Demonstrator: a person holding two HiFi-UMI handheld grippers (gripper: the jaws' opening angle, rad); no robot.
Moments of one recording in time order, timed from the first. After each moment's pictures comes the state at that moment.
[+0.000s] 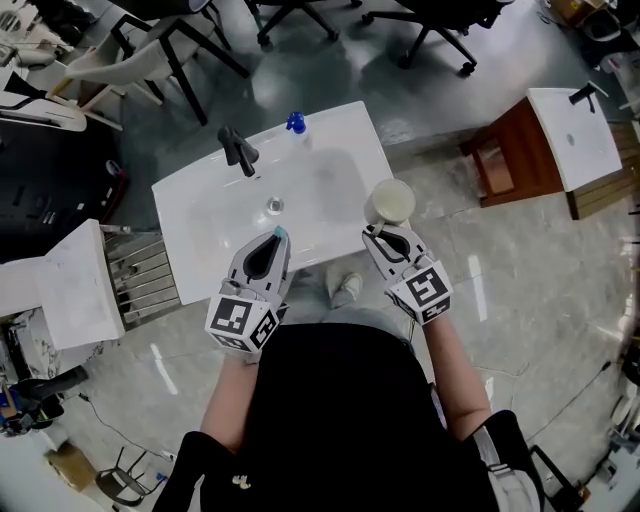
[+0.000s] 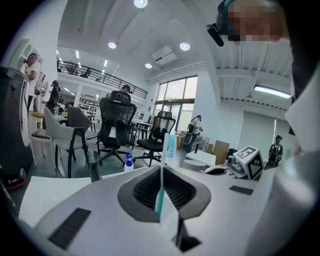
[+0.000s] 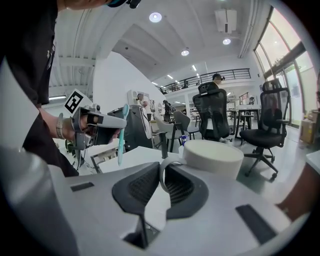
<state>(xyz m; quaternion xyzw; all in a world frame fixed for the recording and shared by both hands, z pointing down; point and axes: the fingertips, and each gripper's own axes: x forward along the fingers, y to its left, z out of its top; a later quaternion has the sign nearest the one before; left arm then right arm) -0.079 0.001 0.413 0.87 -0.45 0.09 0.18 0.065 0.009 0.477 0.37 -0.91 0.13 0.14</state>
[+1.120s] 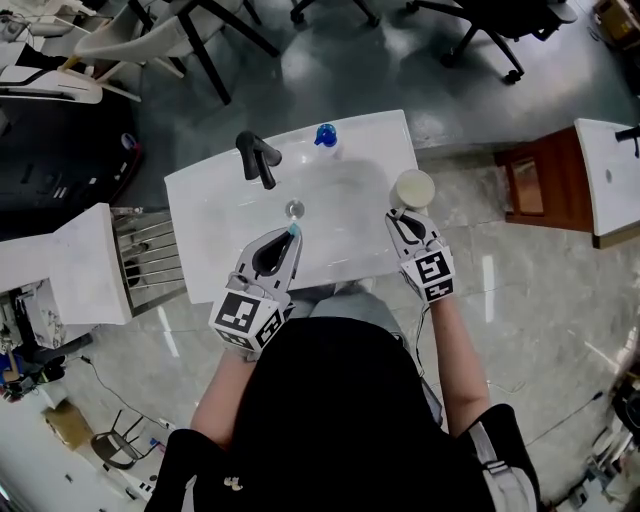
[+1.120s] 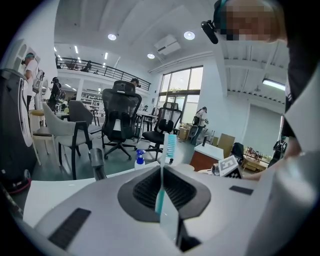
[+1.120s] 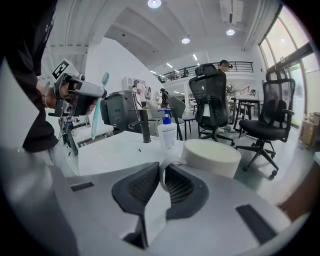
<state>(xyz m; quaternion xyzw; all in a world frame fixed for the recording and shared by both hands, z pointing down) -0.090 -0.065 0.443 0.85 -0.46 0.13 0.20 0.076 -0.095 0.588 0.37 -0.90 0.14 0.20</state>
